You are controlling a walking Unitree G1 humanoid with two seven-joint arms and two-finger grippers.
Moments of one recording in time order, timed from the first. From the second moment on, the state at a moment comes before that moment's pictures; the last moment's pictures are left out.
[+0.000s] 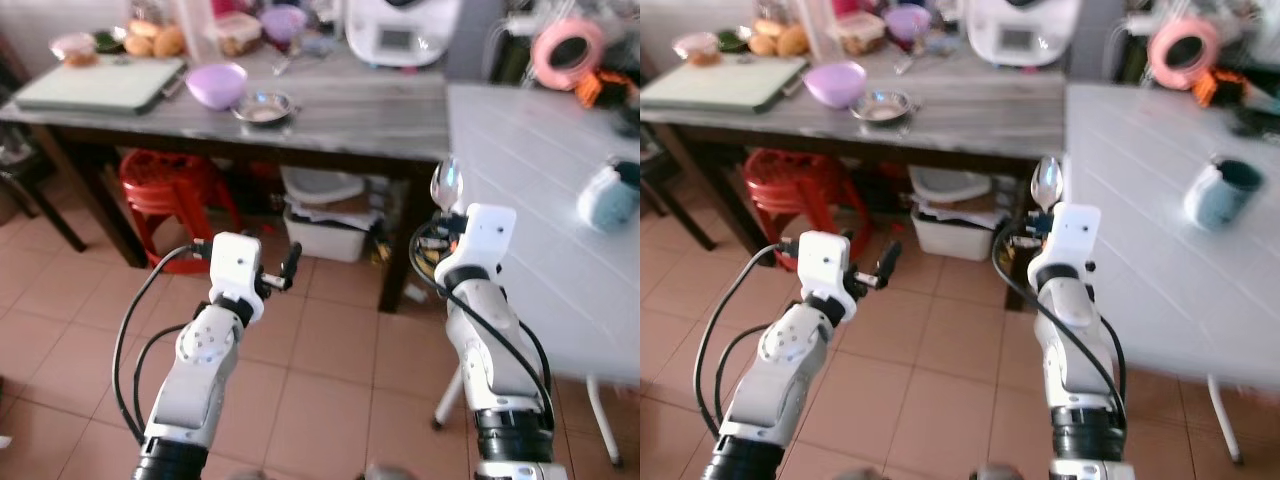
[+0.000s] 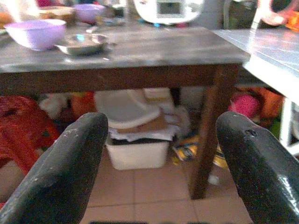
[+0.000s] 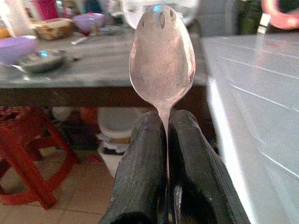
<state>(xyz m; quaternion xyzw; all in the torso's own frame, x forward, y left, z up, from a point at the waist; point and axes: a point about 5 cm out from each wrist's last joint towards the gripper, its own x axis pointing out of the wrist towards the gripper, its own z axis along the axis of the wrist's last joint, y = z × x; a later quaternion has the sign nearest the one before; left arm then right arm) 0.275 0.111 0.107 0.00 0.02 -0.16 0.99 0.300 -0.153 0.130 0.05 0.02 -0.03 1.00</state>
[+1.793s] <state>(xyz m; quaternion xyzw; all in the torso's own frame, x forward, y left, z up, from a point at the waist) 0.274 0.103 0.109 0.00 0.01 -0.18 0.98 0.301 -0.159 0.126 0.04 0.02 -0.03 1.00</state>
